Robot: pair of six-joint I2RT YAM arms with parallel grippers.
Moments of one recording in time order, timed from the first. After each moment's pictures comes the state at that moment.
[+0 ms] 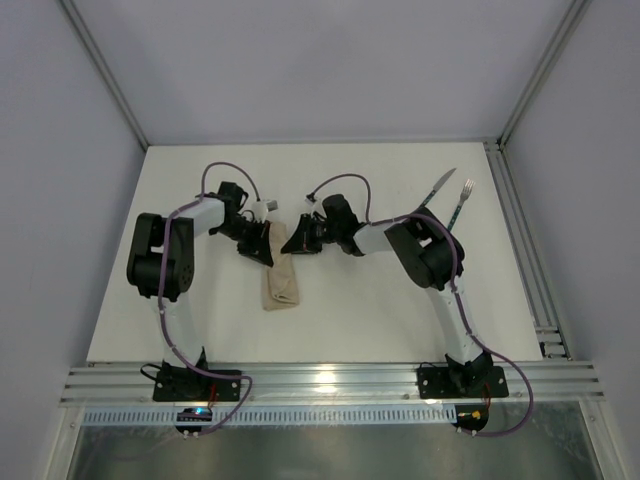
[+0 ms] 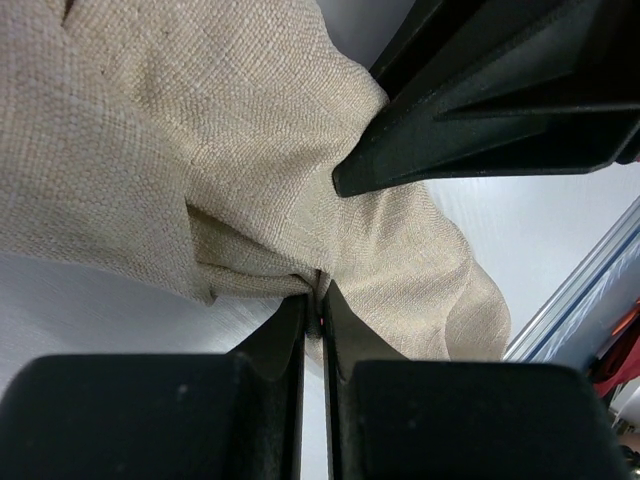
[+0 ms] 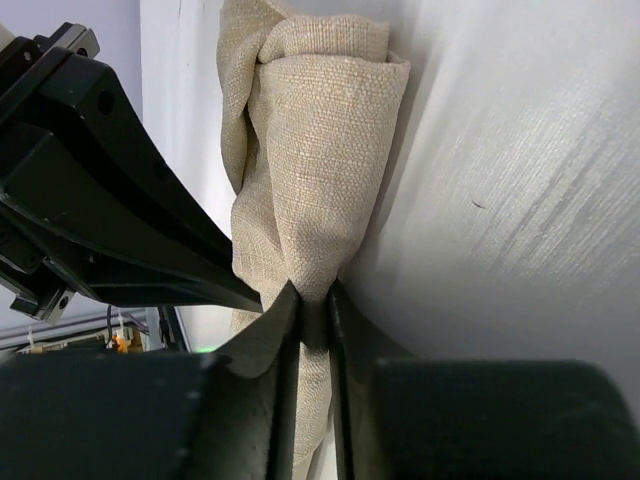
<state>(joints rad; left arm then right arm) -0.16 1.97 1.24 -0.70 0.66 0.21 0.63 2.27 1.31 0.42 -0.65 0.83</state>
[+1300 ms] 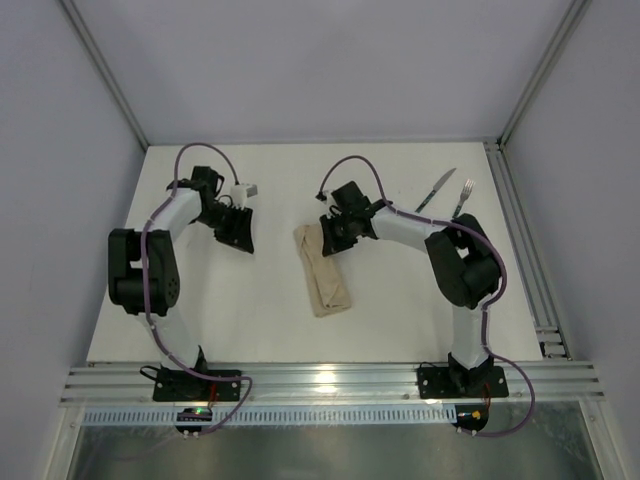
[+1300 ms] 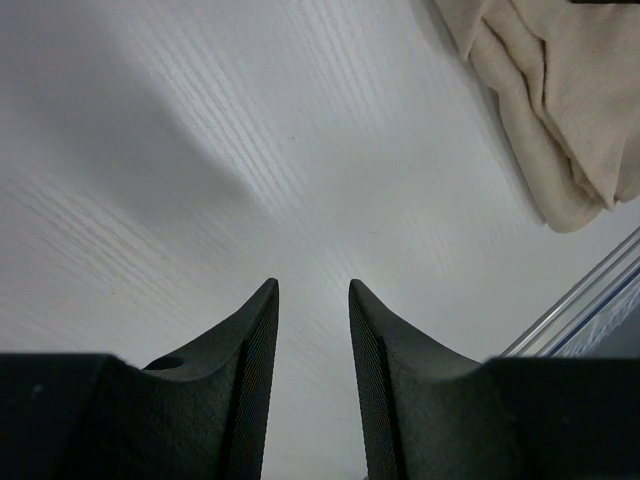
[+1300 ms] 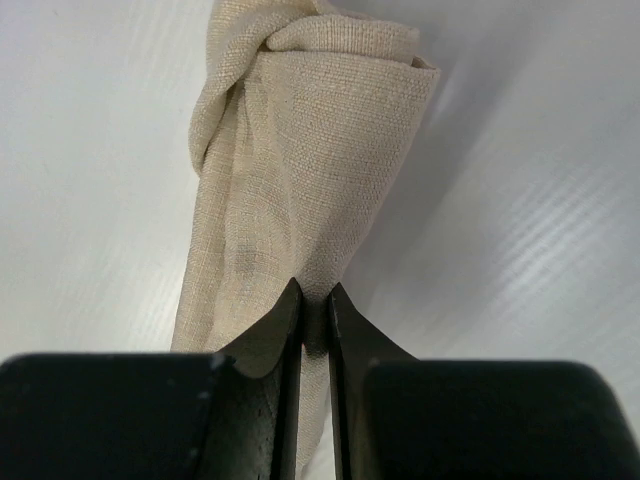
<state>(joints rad) -0.06 1.82 1.32 -0.87 0.58 0.34 0.61 1.99 1.33 -0.33 -0.31 0.24</state>
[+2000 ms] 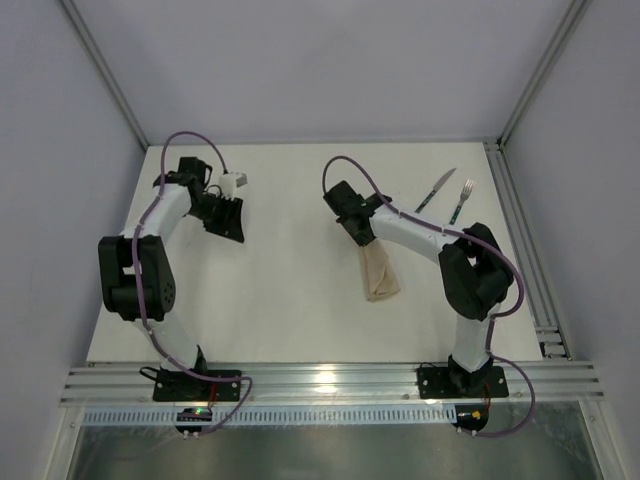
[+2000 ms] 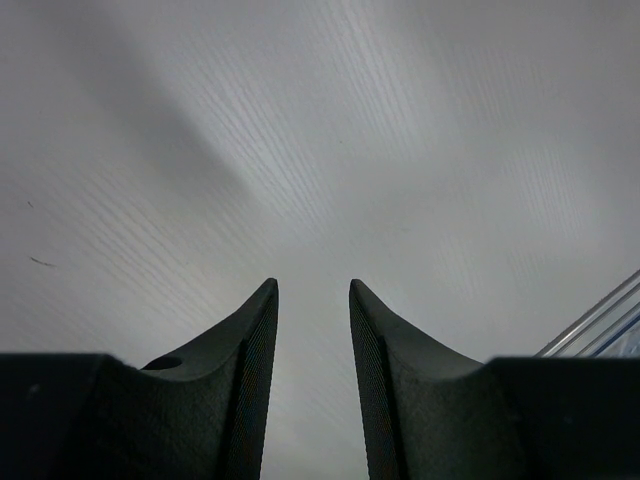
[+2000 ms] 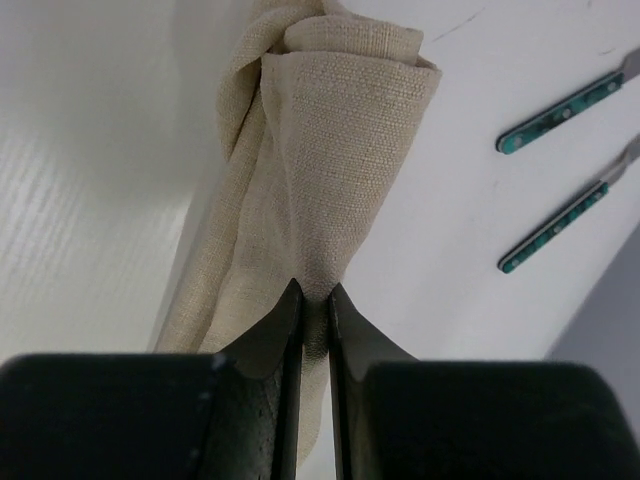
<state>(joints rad) -0.01 1.78 1.38 -0.90 0.53 0.37 0.67 1.88 1.41 -0.69 0.46 -0.04</state>
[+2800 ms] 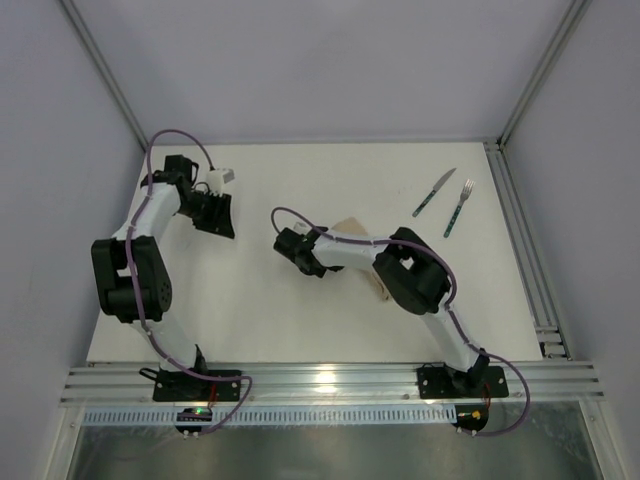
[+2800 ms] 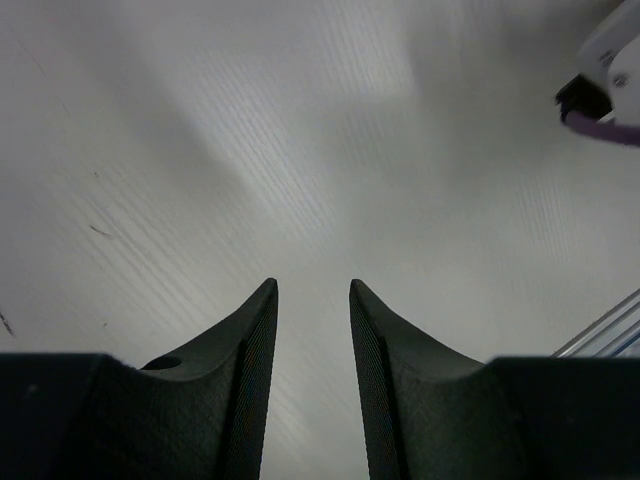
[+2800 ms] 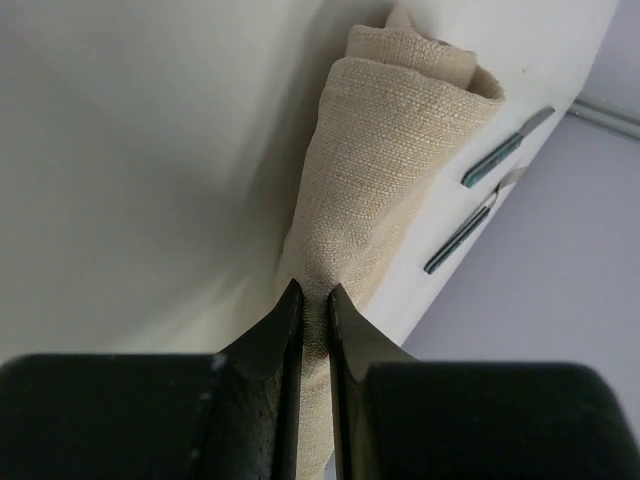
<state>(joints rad) 0.06 1.77 1.39 -0.90 0.53 0.37 0.91 2.18 1.56 -0.82 0.86 -0.13</state>
